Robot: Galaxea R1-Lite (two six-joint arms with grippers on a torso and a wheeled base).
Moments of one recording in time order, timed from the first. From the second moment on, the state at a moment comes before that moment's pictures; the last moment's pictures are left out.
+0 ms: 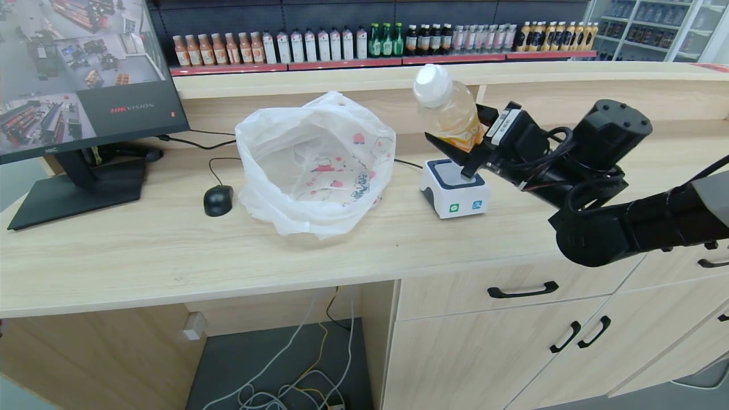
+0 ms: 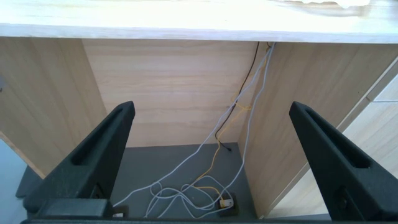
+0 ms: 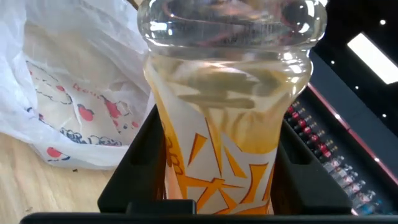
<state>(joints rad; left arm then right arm) 0.00 0.00 0.00 0.00 0.00 0.00 0.32 2.03 -1.26 -1.24 0.60 -0.81</state>
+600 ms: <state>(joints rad) 0.00 0.00 0.00 0.00 0.00 0.00 0.30 2.06 -1.24 -1.24 0.68 -0.95</state>
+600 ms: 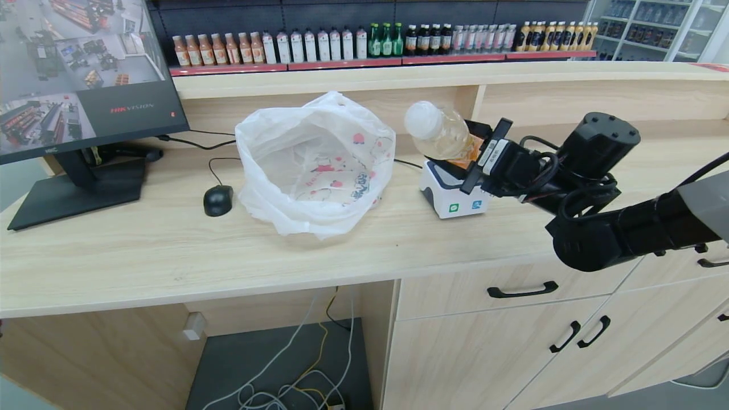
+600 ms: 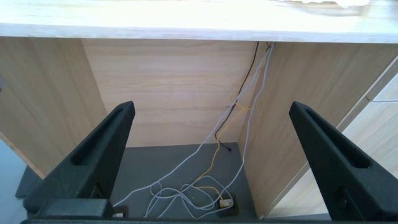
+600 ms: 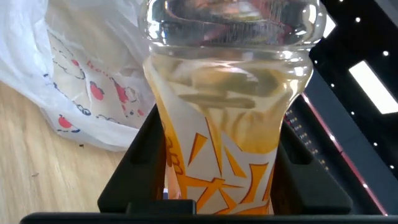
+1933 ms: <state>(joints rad) 0.00 0.00 0.00 0.00 0.00 0.00 0.25 2.14 -1.30 -1.24 0.74 -0.98</state>
